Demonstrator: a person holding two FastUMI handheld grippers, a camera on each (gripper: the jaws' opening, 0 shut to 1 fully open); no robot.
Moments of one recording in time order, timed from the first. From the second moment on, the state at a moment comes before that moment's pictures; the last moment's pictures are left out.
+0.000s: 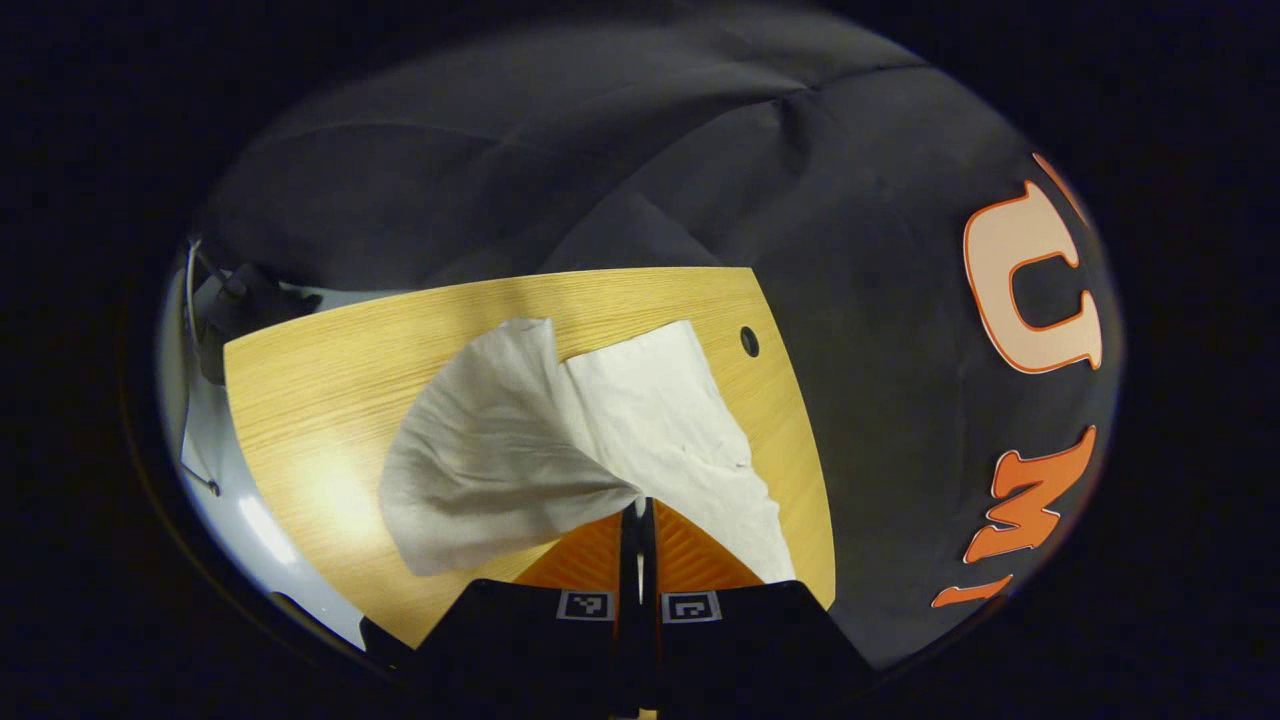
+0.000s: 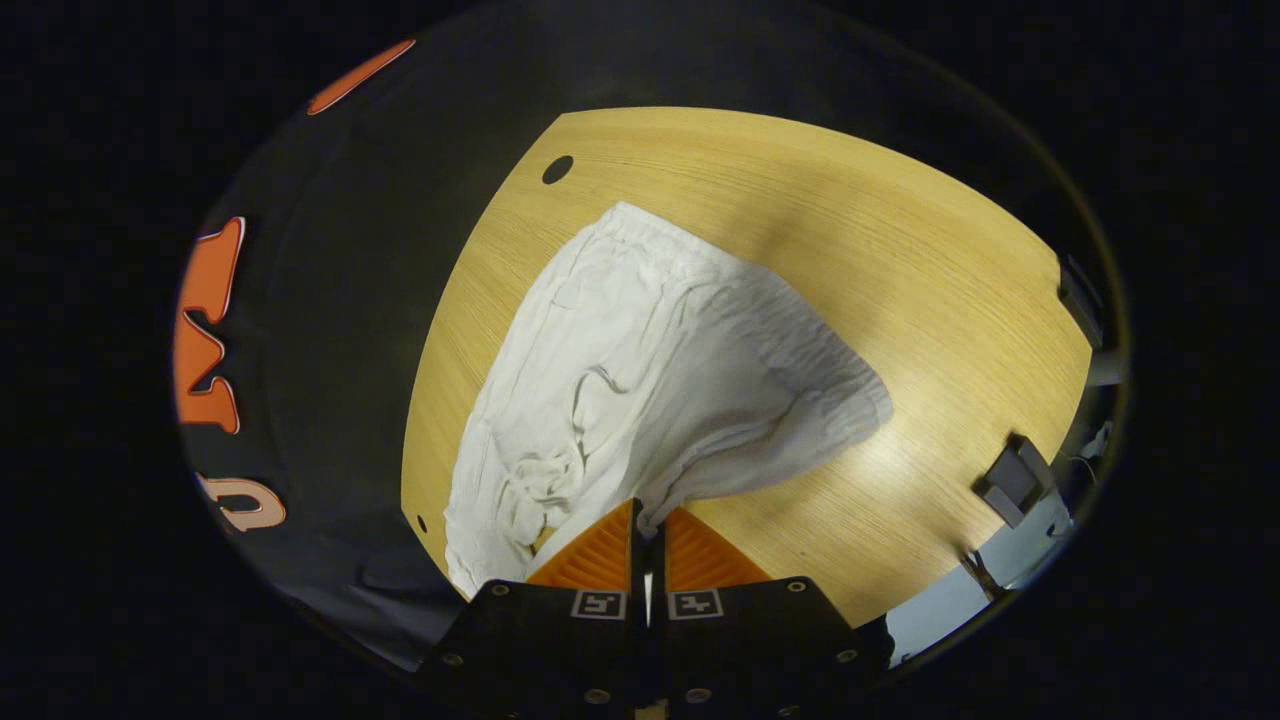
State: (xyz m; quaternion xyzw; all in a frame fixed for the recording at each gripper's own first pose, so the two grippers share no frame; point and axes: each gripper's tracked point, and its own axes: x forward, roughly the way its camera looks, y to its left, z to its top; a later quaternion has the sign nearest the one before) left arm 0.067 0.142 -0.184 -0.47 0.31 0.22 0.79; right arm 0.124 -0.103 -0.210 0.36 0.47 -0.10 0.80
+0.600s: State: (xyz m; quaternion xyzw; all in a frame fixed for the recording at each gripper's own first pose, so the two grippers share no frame) left arm 0.241 0.164 -0.229 -0.42 0.37 0.19 0.81; right arm 0.282 -0.059 -0.221 0.29 0.49 -0.12 0.81
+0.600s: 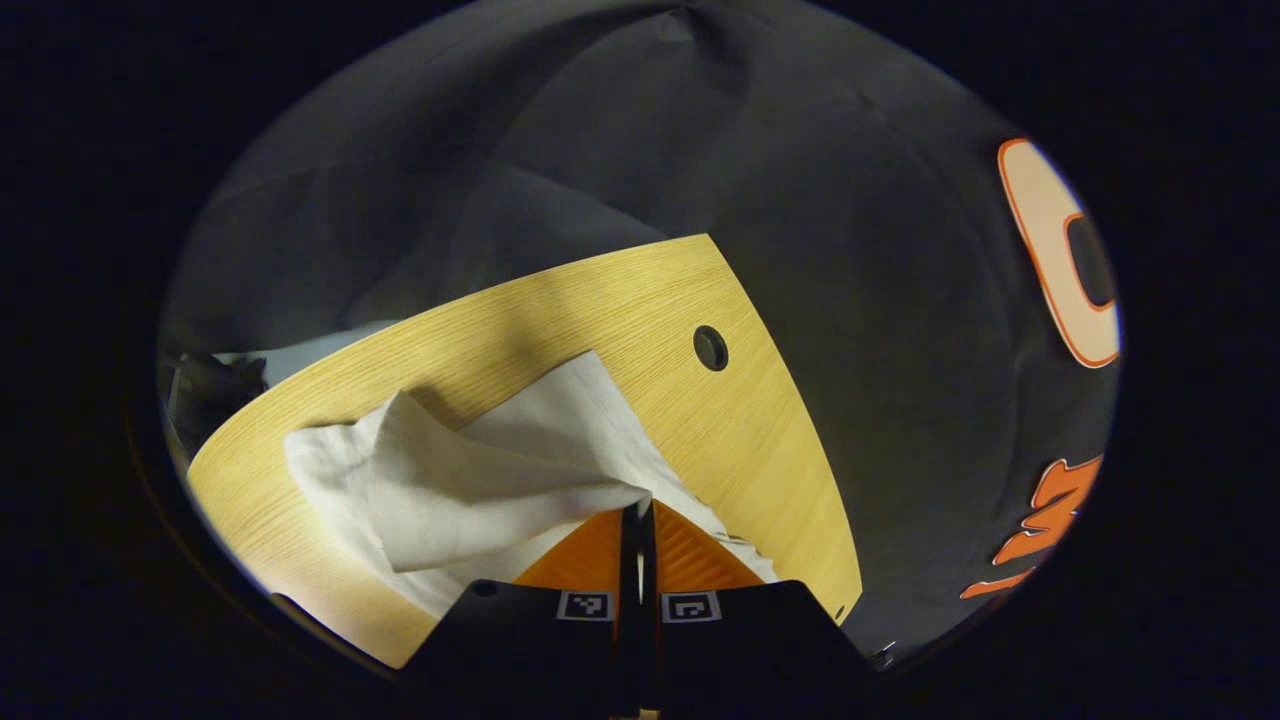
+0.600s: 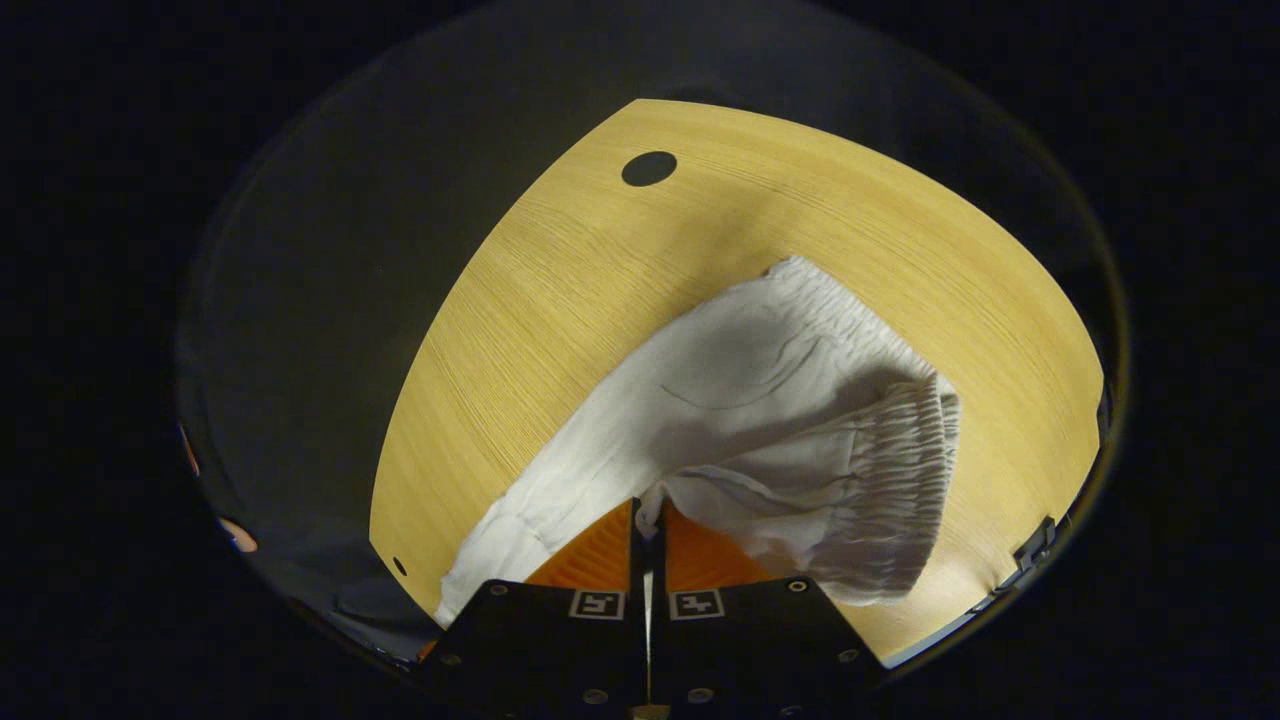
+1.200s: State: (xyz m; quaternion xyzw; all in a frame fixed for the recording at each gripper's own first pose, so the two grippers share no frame) left arm 0.291 0.184 -0.230 -0.30 0.37 0.17 0.86; right arm 0.313 -0.038 -0.230 0.24 0.47 -0.07 0.85
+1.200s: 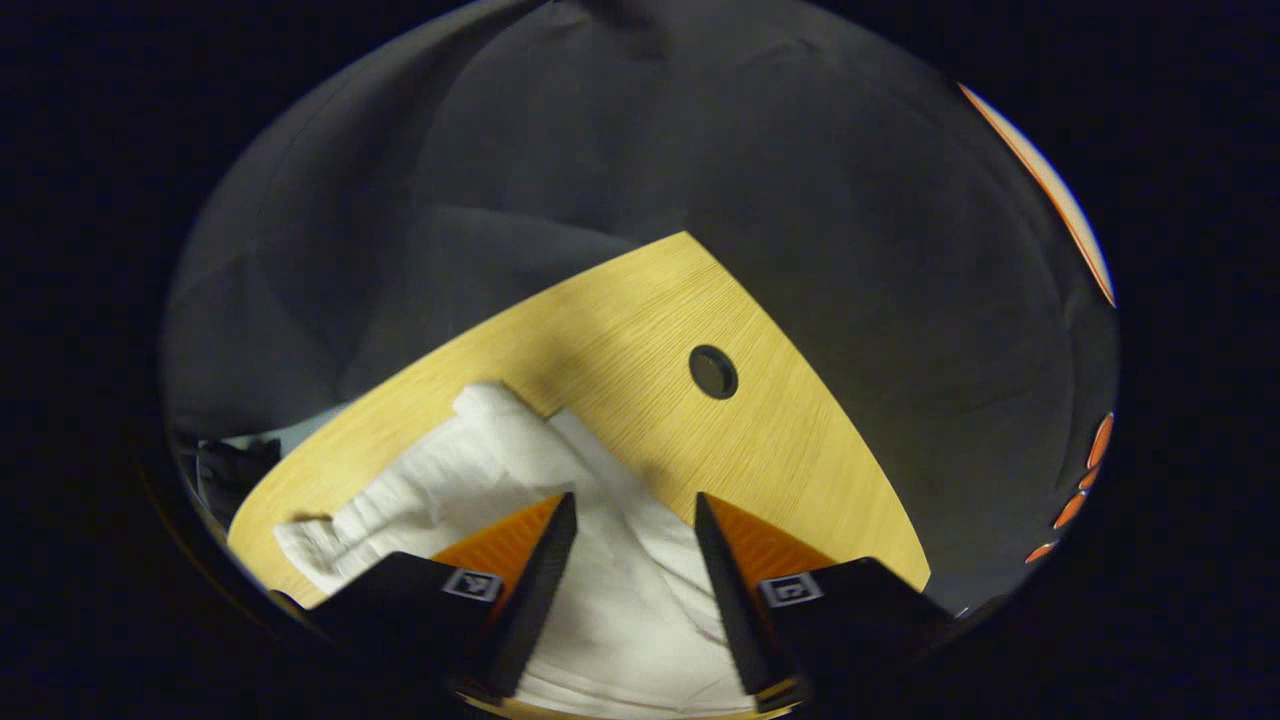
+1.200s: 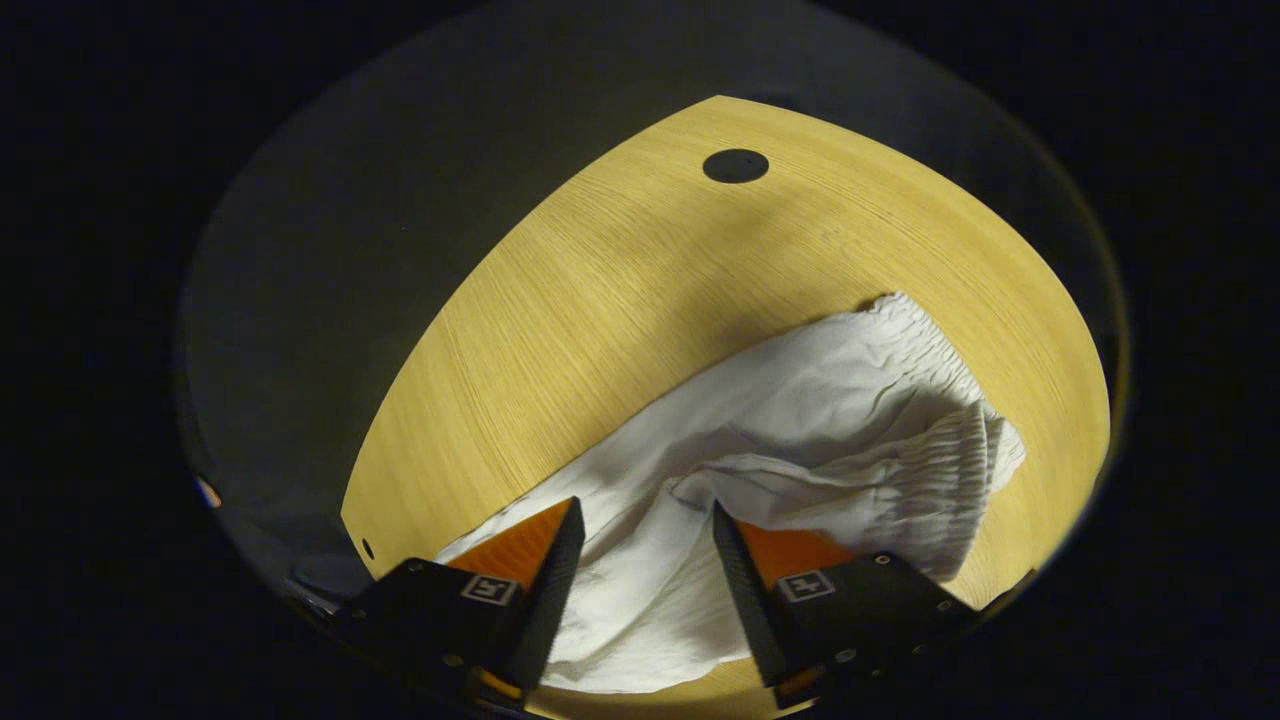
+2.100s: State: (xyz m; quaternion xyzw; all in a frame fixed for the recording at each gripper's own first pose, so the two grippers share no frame) left arm 0.287 0.145 -0.030 0.01 0.11 0.08 0.99; right arm 0.199 -0.093 -0.120 0.09 0.27 -0.09 0.95
